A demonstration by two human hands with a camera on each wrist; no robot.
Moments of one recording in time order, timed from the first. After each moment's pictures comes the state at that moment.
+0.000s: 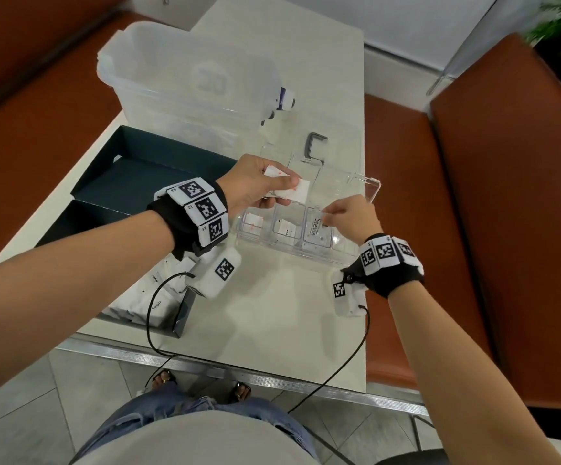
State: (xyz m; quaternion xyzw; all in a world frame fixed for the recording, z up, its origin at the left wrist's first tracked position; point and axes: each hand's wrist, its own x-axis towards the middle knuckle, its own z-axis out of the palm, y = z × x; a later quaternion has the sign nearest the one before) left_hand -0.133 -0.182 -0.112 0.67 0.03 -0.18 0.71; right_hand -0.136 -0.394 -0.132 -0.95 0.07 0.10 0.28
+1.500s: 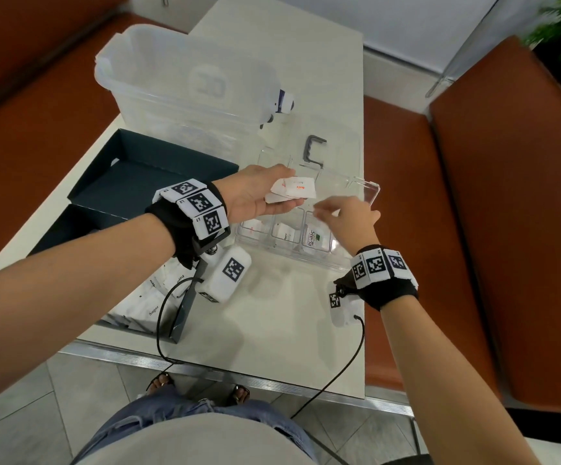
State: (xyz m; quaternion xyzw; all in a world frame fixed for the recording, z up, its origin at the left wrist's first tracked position) left_hand -0.136 -0.193 -0.092 0.54 0.14 -0.28 0.78; right_hand -0.146 -0.384 -0.131 -0.97 0.00 0.01 0.23
